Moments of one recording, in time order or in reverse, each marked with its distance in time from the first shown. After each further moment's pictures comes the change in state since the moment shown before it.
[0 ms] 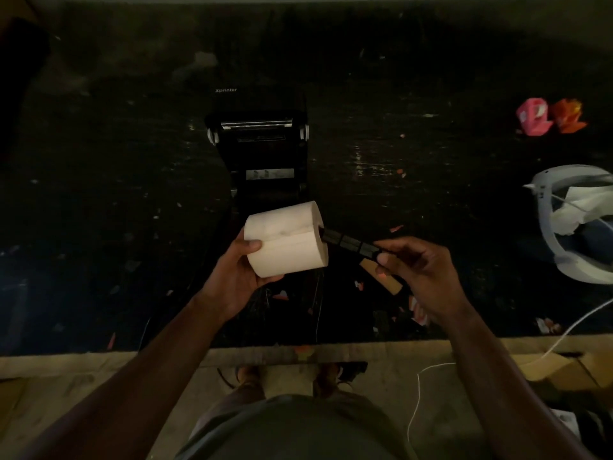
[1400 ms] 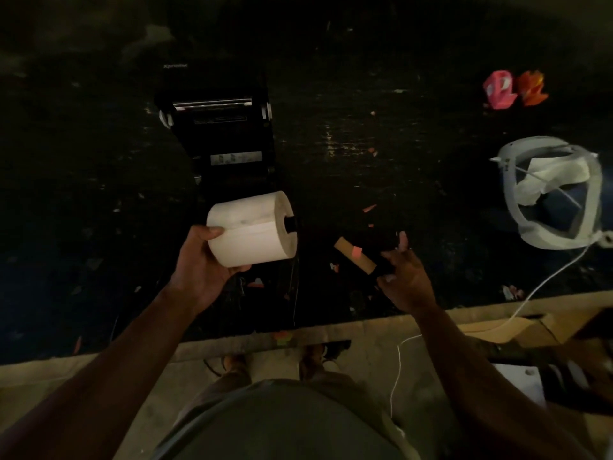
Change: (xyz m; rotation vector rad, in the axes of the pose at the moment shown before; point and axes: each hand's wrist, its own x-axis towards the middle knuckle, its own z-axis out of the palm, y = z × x) left_hand 0.007 -0.008 0.005 -0.071 0.110 0.039; right_hand 0.006 0.148 -0.057 -0.995 0.072 0.167
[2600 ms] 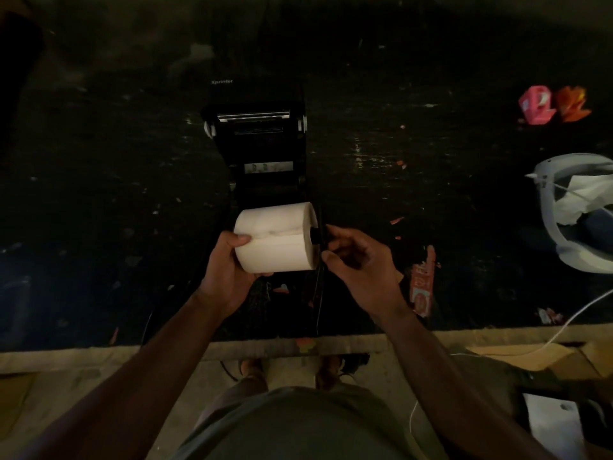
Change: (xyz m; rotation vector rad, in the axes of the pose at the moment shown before) left_hand -0.011 0.007 0.001 0.027 0.040 0.021; right_hand -0.045 -0.191 -0.045 0.960 0.022 -0.300
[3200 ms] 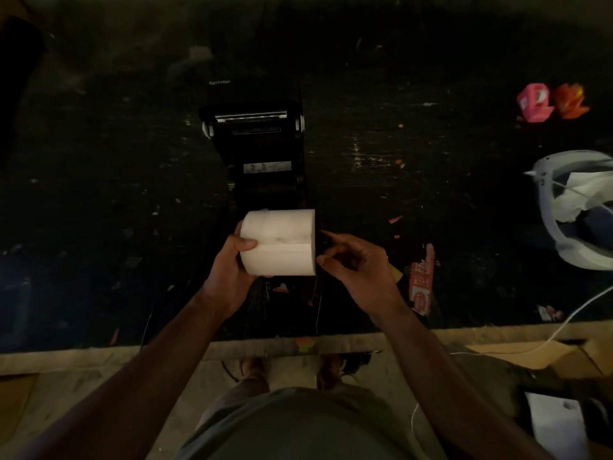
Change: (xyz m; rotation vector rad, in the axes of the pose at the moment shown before) left_hand 0.000 -0.004 0.000 0.059 -0.083 0.037; right_hand -0.001 0.010 0.000 0.083 -0.033 0.112
